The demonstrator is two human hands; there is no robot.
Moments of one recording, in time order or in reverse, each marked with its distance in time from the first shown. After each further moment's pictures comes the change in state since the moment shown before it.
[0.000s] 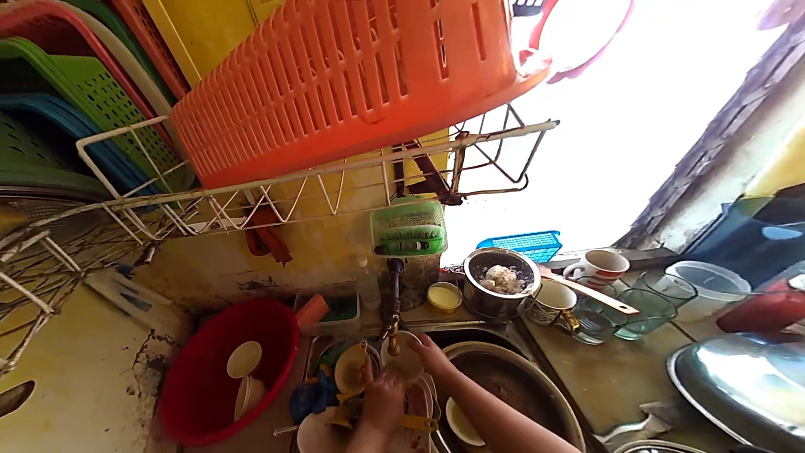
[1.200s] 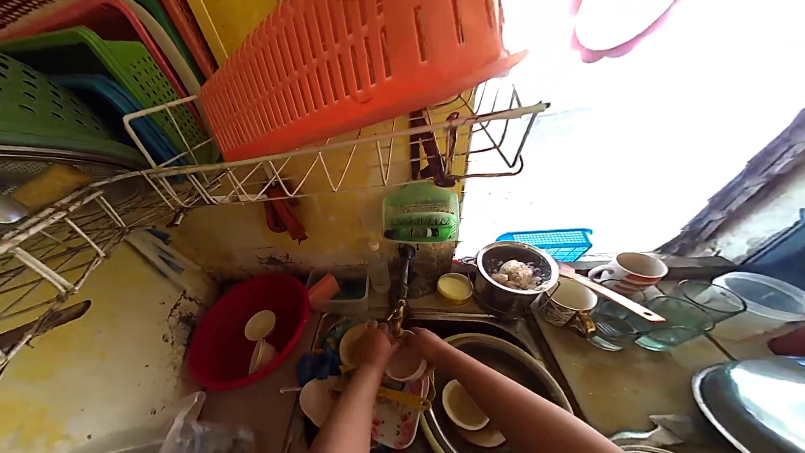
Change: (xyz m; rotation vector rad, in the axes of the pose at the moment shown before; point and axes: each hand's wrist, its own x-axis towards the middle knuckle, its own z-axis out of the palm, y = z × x) left_hand 0.076 -0.007 -0.049 -0.031 -0.547 -0.664; right_hand -0.008 -0.032 -0.002 -0.437 -0.277 0.214
